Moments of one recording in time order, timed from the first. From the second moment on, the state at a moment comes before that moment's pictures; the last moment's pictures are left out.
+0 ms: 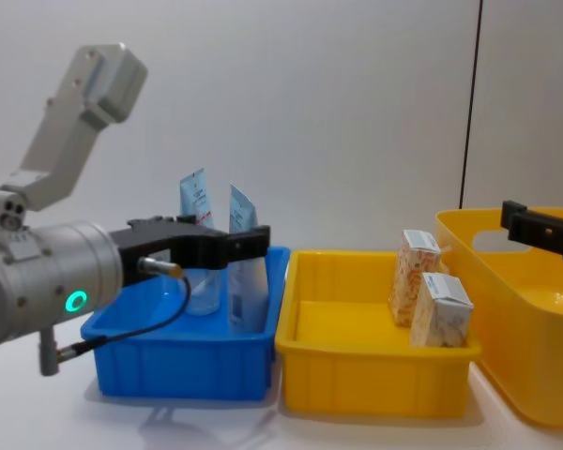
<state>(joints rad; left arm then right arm) -0.35 0.29 0.42 -1.47 -0.37 0.12 -0.20 -0.01 0.34 -0.23 -1.77 0.29 0.03 0.07</state>
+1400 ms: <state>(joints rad) -0.58 0.11 0.41 -1.06 -0.35 0.12 -0.21 -0.01 0.34 -0.23 -1.77 0.29 0.03 0.07</state>
